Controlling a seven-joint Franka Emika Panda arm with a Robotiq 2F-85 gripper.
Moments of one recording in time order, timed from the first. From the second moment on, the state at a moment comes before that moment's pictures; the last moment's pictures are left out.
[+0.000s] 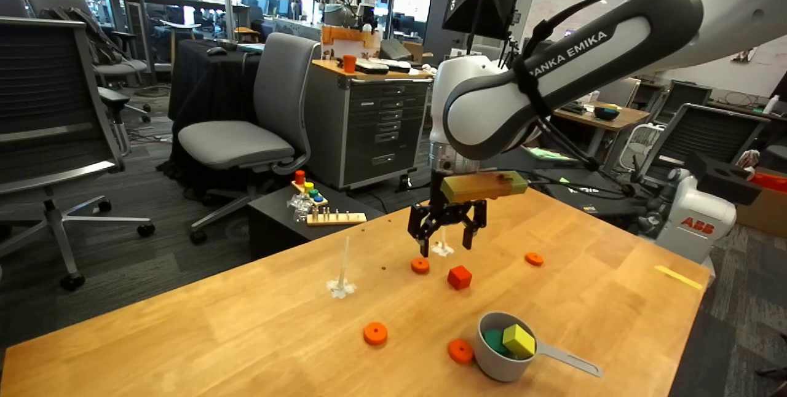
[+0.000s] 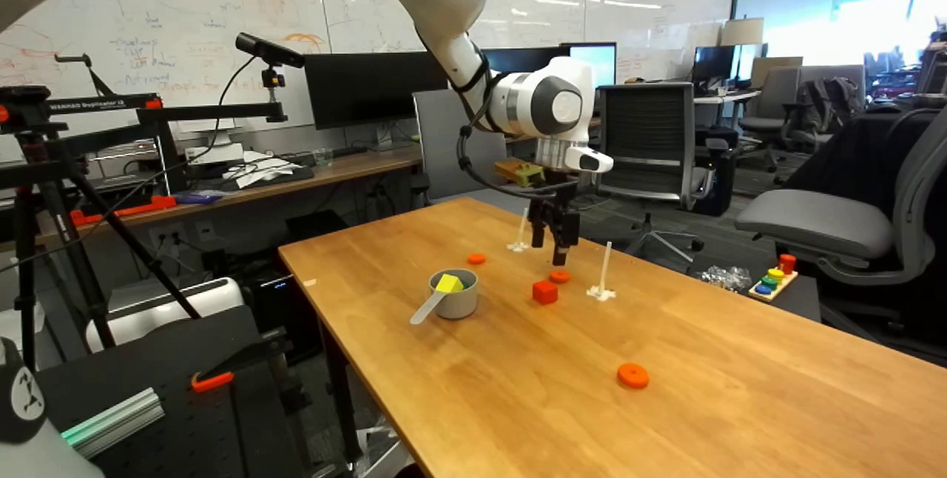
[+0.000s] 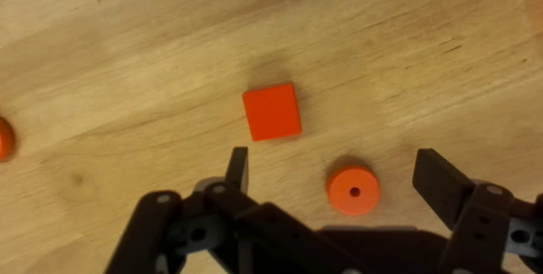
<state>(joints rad) 0.19 0.95 -0.01 -1.37 0.02 2.16 0.49</state>
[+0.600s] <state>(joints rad) 0.20 0.98 -0.02 -1.36 0.02 2.12 0.47</state>
